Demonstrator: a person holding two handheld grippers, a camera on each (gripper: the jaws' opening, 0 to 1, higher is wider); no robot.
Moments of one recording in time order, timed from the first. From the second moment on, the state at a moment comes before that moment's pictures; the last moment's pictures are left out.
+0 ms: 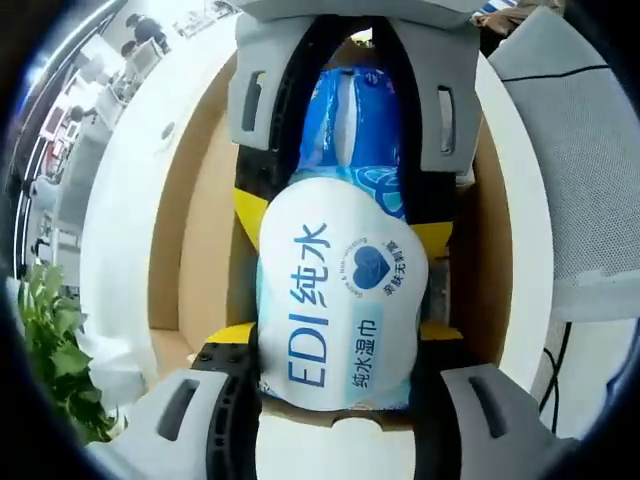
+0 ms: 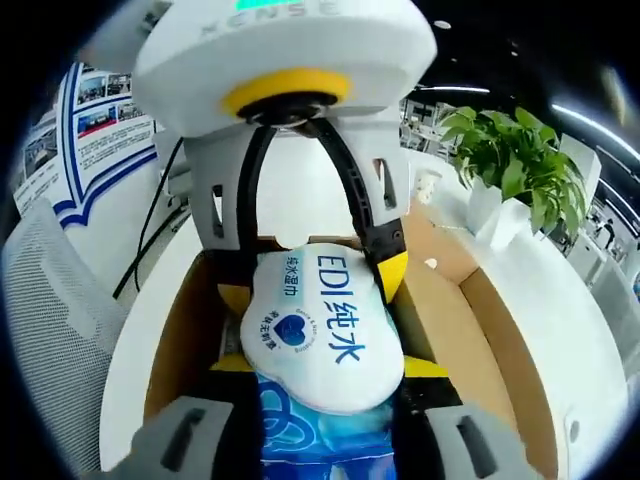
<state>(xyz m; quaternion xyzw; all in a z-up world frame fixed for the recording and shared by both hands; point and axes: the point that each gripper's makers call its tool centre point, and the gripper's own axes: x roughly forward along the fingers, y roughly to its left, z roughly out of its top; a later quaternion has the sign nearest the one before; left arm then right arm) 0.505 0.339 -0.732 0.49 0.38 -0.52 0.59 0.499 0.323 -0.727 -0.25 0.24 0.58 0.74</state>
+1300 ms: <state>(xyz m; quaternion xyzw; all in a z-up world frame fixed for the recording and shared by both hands) 0.493 0.296 -0.667 0.49 0.38 -0.52 0.59 0.487 0.281 -0.663 -0.23 0.22 0.59 0.74</state>
